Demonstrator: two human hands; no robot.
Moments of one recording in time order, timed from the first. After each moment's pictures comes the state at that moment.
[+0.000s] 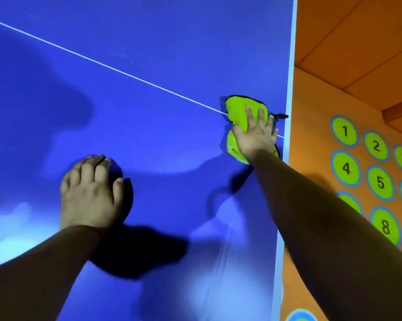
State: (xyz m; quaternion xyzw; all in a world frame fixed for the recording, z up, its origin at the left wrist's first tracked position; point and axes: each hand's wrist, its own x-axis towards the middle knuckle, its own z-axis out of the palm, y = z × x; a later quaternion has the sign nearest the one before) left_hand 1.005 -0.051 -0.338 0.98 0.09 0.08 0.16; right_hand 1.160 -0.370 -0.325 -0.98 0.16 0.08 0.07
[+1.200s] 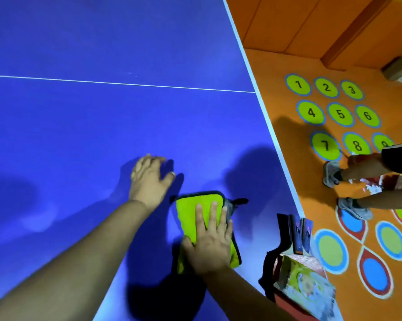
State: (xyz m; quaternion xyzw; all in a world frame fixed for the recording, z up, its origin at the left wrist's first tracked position) left_hand 0.941 0.030 -0.294 0.93 -0.14 -0.09 0.34; right_hand 0.767 -0.070 -0.303 -0.96 0.23 0.15 0.08
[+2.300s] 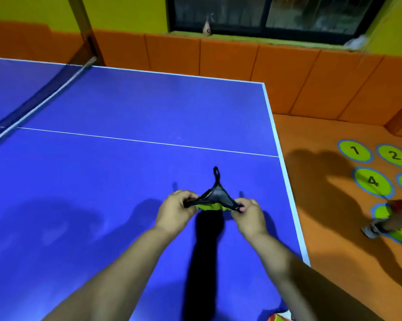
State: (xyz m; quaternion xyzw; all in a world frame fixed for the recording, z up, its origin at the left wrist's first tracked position) left_hand 0.885 0.000 -0.158 0.86 -0.05 -0.06 0.51; right_hand 0.860 -0.200 -0.185 -0.88 0.22 0.02 0.42
